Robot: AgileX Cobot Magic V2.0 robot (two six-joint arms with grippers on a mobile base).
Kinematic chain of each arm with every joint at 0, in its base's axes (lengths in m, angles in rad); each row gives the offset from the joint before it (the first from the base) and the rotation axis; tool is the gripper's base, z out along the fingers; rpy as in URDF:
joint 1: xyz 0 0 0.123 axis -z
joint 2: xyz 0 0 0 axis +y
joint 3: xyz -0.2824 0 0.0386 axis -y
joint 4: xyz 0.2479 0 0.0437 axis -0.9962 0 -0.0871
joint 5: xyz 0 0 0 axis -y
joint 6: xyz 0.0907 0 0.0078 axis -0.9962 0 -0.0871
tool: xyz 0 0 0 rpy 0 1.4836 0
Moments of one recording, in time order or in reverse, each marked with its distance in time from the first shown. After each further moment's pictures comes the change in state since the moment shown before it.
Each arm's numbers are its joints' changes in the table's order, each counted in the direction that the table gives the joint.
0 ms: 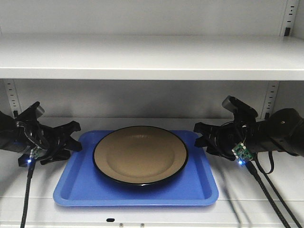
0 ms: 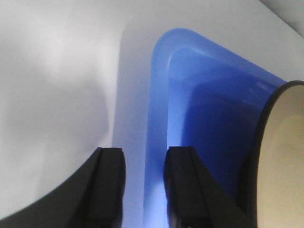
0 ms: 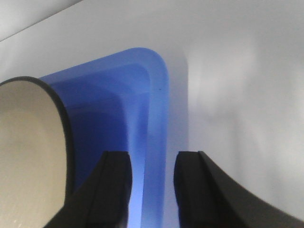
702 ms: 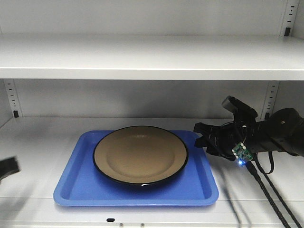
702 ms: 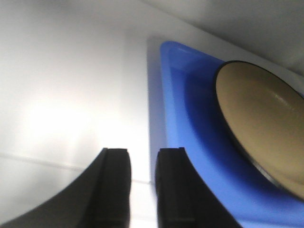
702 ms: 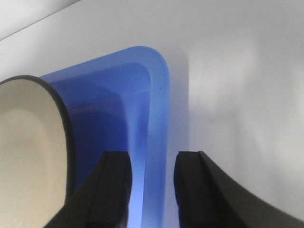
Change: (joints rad) left arm 0.010 -0.803 -0.751 -0.180 0.378 -0.001; right arm 0.000 0.000 0.000 0.000 -0.003 0.000
